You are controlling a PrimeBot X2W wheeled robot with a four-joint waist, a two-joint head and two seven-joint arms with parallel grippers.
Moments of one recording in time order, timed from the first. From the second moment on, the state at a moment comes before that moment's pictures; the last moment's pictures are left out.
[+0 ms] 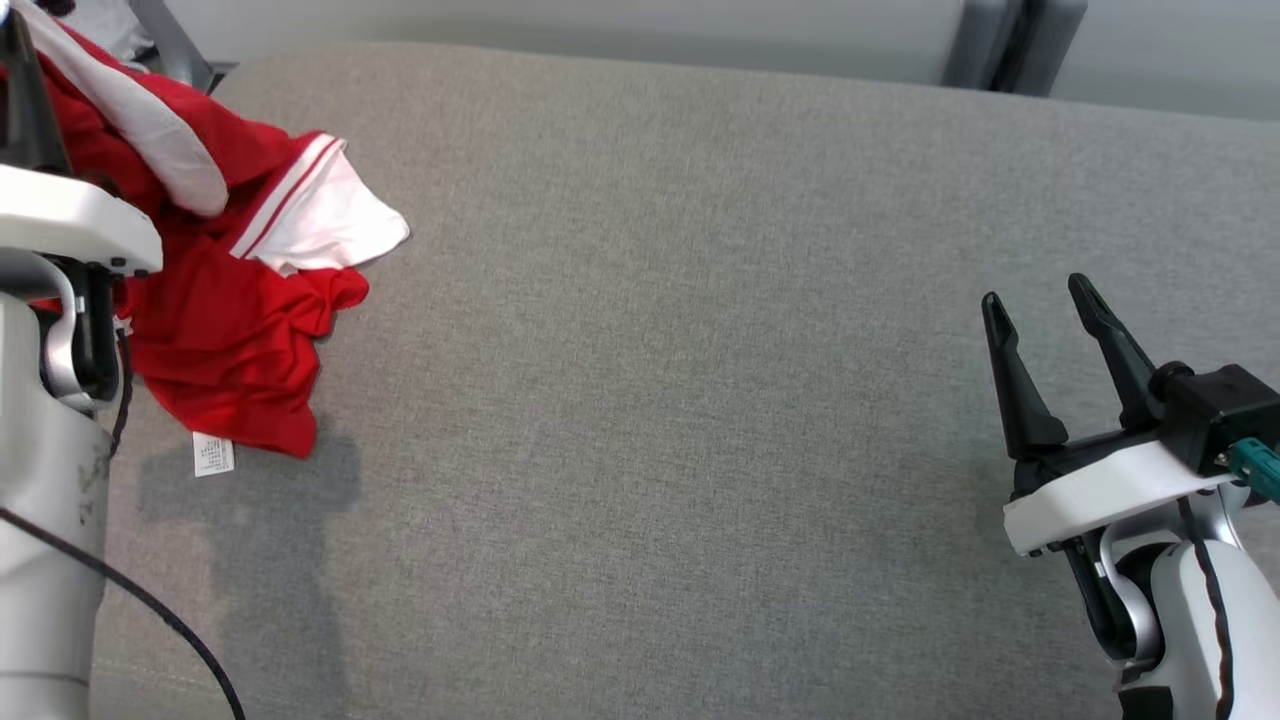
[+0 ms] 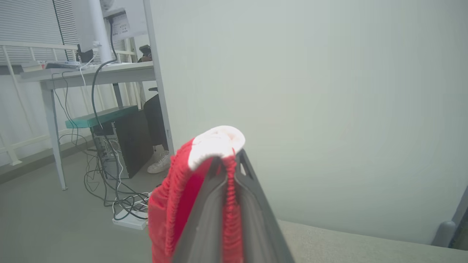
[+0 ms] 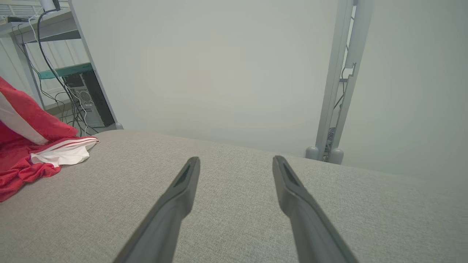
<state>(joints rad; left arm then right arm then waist) -0.84 0.33 -0.08 0.70 -0.40 0.04 -0.25 -0.30 -0.13 0.09 0.13 0.17 0.13 -0.09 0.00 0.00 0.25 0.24</state>
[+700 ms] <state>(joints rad) -0.49 0.31 -0.21 -0.19 -0.32 0.19 -0.04 -0.24 -0.07 0.06 0.08 0.18 0.13 -0.09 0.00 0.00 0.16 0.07</state>
